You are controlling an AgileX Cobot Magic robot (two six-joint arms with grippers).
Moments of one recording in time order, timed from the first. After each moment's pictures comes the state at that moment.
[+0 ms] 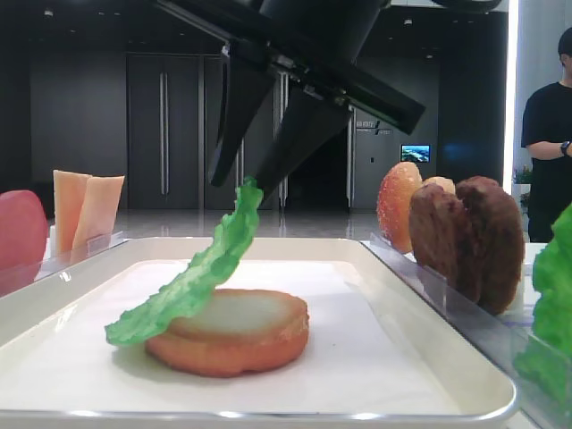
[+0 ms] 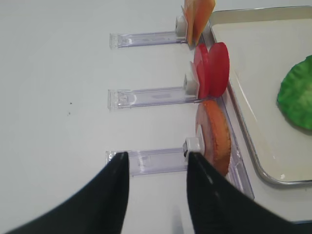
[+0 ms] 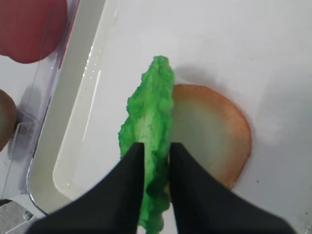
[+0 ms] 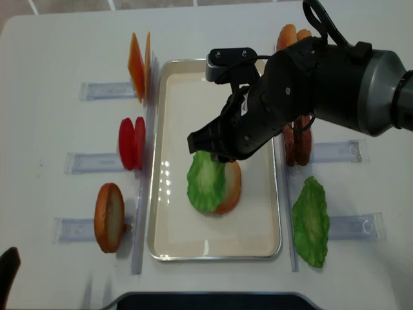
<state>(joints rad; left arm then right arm) 0.05 -0.02 -0.48 -0.07 1.11 0.10 0.78 1.75 -1.18 0.34 0.64 0.20</state>
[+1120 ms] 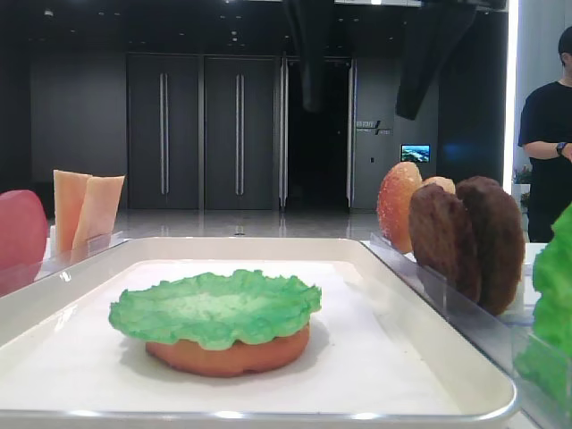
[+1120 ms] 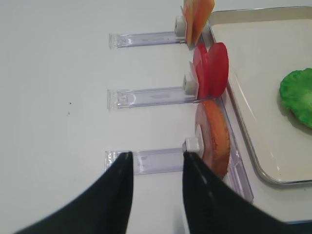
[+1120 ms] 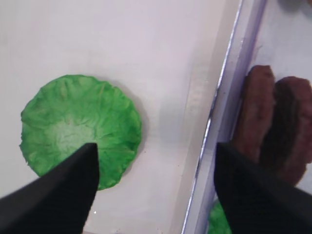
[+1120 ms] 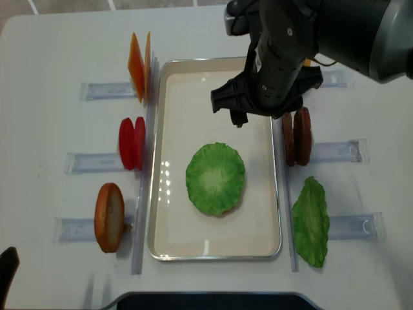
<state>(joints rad) 0.05 -0.02 -0.48 -0.07 1.11 0.10 0.74 1.74 -1.44 -0.06 1.11 0.54</state>
